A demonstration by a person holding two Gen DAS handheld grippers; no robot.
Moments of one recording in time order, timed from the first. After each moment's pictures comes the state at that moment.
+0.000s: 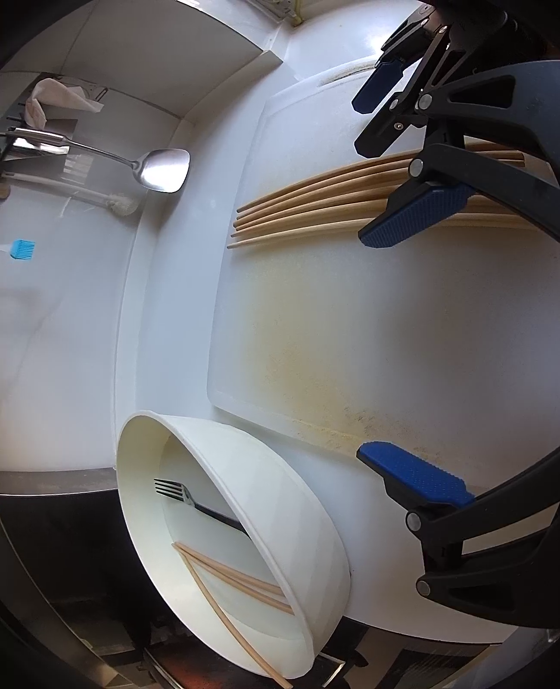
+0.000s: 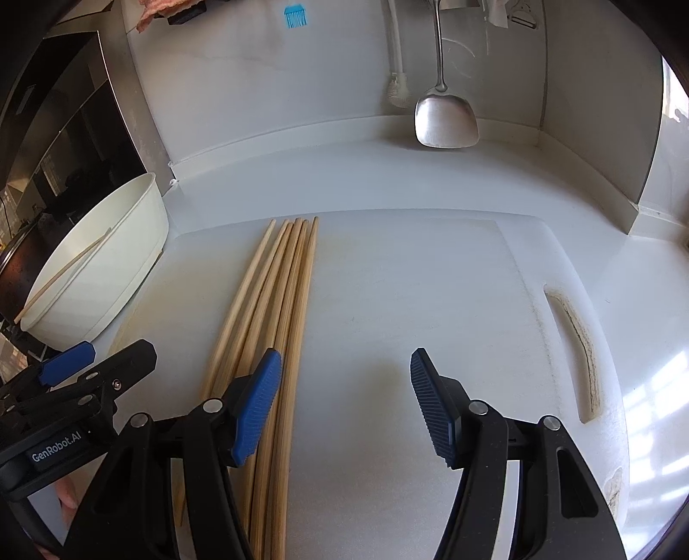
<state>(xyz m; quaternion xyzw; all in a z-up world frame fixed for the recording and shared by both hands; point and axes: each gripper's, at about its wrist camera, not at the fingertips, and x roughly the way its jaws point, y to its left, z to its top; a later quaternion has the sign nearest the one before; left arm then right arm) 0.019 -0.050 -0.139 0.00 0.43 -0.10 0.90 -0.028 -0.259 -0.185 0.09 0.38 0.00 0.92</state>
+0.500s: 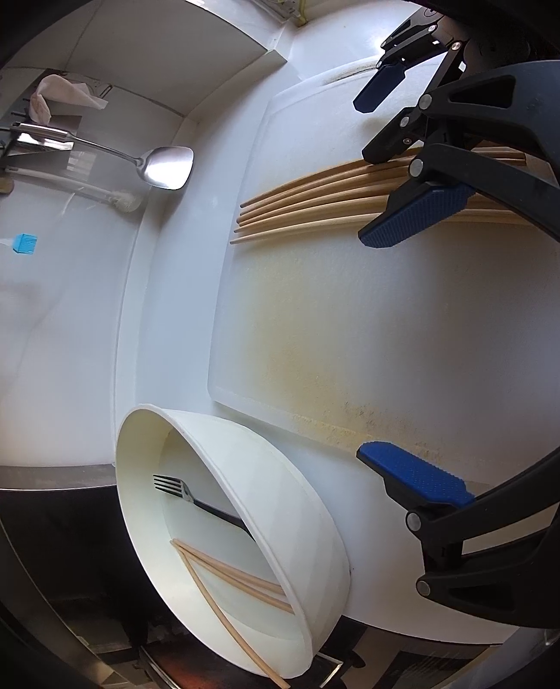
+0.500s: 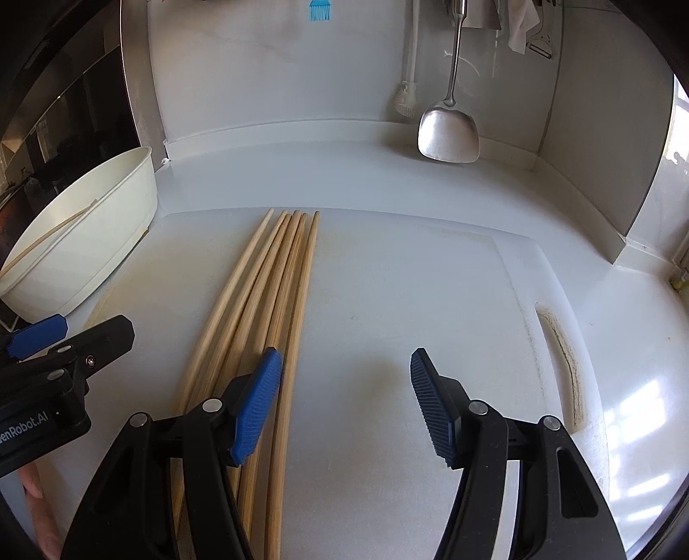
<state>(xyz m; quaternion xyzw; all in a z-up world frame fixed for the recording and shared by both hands) 0.021 -0.047 -0.137 0.00 0.43 -0.09 0.90 -0.021 -0.243 -0.190 0.03 0.38 -0.03 0.92</state>
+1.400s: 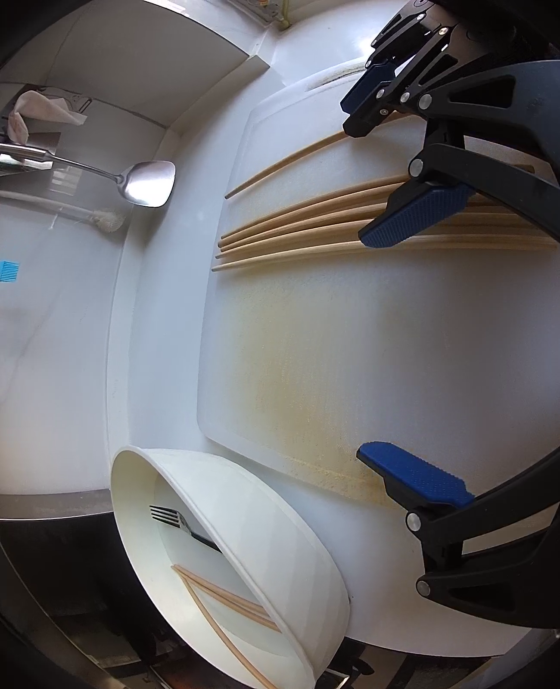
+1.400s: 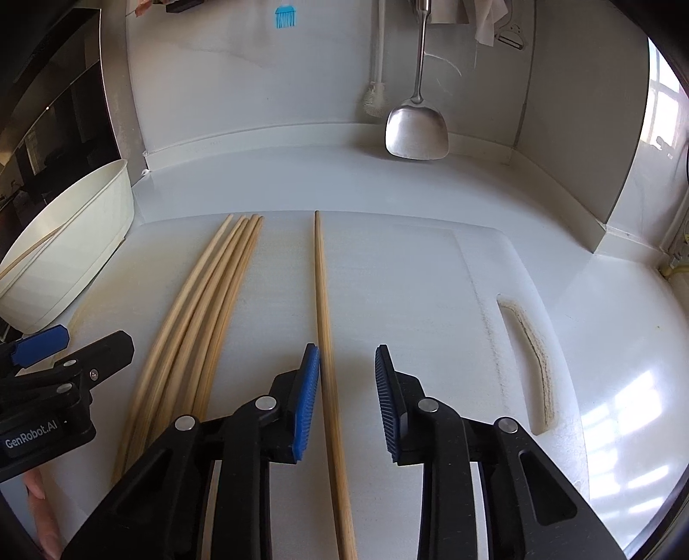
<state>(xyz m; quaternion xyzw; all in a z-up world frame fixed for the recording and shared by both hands) 0.024 -0.074 -0.149 0.02 0.43 -0.11 0.89 -0.032 -0.273 -0.189 0.04 0.37 -0.05 0.93</state>
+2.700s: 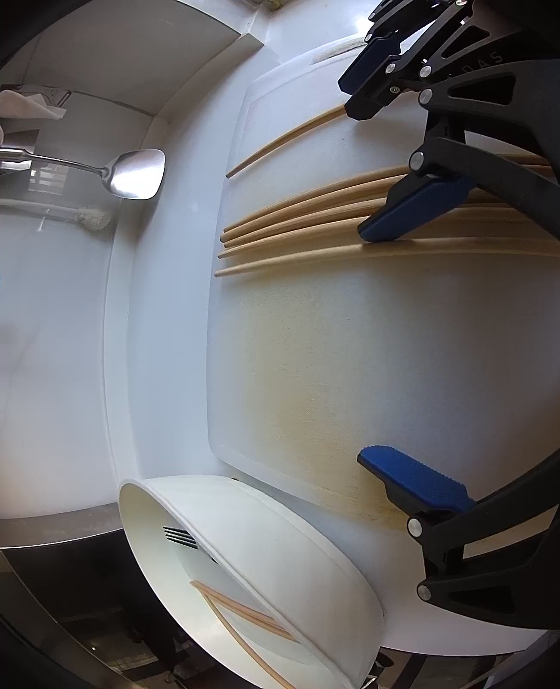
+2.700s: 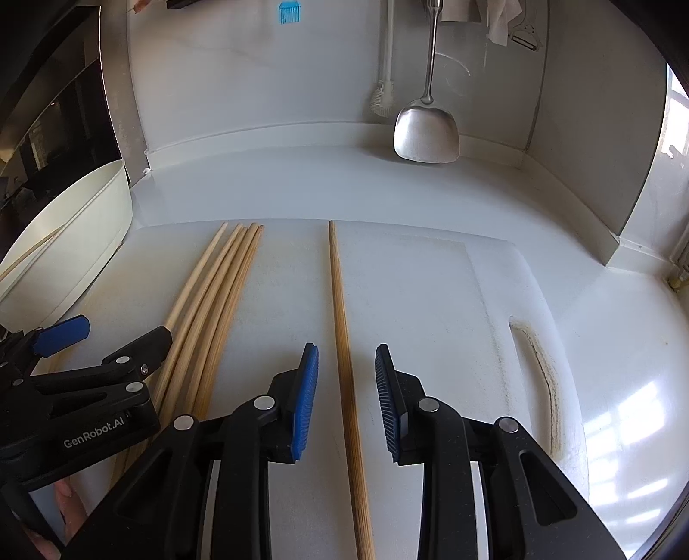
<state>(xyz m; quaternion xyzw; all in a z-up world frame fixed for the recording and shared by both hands) 0.044 -0.100 -0.159 0.05 0.43 -0.09 0.90 -0.014 -0.277 -0.188 0.04 0.38 -0.04 0.93</state>
